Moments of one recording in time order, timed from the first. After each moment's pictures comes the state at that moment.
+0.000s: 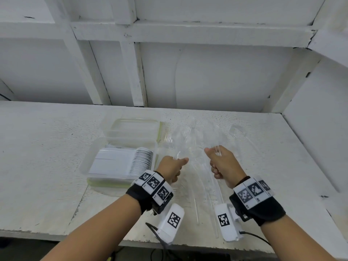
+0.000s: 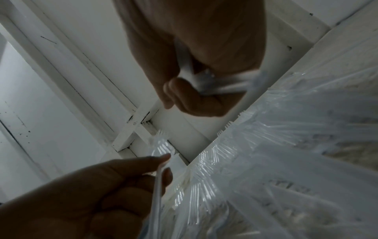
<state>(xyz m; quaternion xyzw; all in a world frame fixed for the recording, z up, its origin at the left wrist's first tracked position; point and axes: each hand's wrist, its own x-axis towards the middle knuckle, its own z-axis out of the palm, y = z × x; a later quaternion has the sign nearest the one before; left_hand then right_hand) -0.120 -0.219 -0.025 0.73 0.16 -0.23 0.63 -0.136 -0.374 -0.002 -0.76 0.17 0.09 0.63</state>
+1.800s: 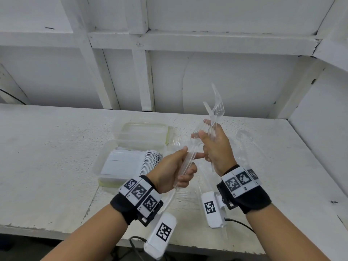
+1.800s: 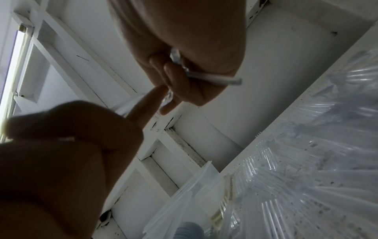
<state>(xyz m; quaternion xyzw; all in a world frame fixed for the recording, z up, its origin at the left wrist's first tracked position) -0.151 -0.186 0.025 0.50 -0.01 -0.35 0.79 -0.123 -0.325 0.032 -0.69 0.02 -0.06 0.72</state>
